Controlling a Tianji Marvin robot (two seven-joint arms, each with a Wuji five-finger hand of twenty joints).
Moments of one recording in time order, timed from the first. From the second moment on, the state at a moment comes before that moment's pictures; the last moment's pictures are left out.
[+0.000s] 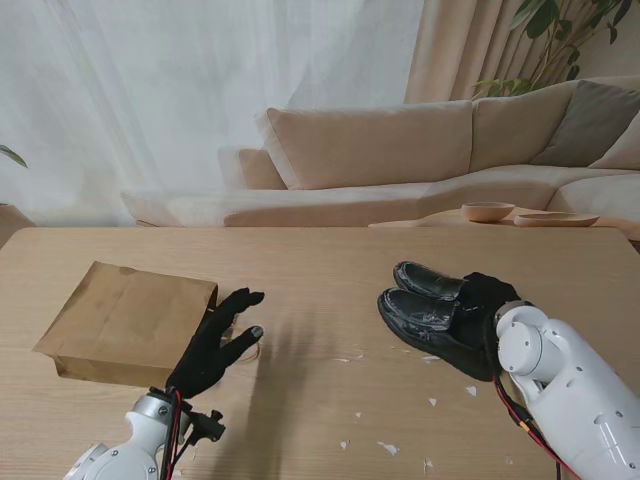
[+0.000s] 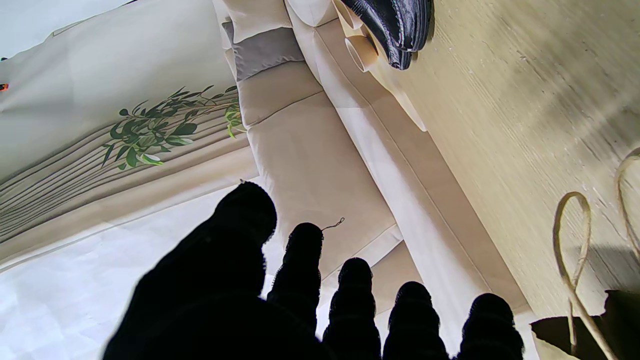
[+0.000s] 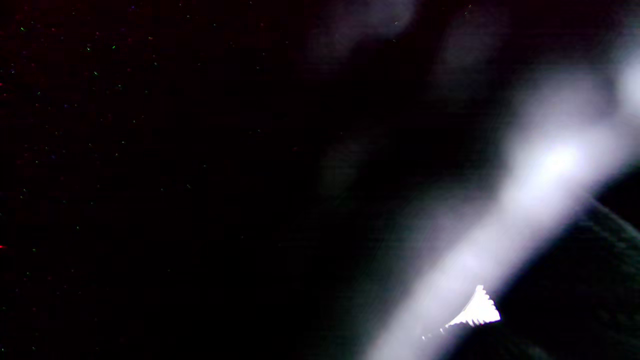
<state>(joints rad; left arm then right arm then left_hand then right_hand) 1.96 -1.15 -1.30 -1.90 0.16 -0.17 0.12 -1.38 -1.04 1.29 -1.27 -0.70 0.16 0.14 0.78 -0.16 0.38 -0.06 0.33 0.05 0.30 0.21 0.18 0.07 0.13 0.27 0.04 0.10 0.02 0.23 -0.06 0.25 0.03 0.26 0.37 -0.65 0.93 -0.30 0.76 -0.44 0.76 0.33 0.24 -0.19 0.60 0.31 0.12 -0.01 0.22 0.20 -0.01 0.07 0.29 0.61</state>
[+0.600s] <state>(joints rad) 1.96 -1.15 -1.31 -1.89 0.16 -0.19 0.11 -1.41 -1.10 1.30 -1.26 -0.53 0.09 -0.02 0.78 -0.16 0.38 -0.06 0.33 0.05 0.30 0.21 0.18 0.07 0.13 0.27 0.04 0.10 0.02 0.23 -0.06 0.25 0.03 0.26 0.38 -0.71 1.04 -0.34 0.83 -0.44 0.76 0.52 0.25 -0.18 0.63 0.32 0.13 -0.01 0.25 0.20 0.01 0.07 0.30 0.61</state>
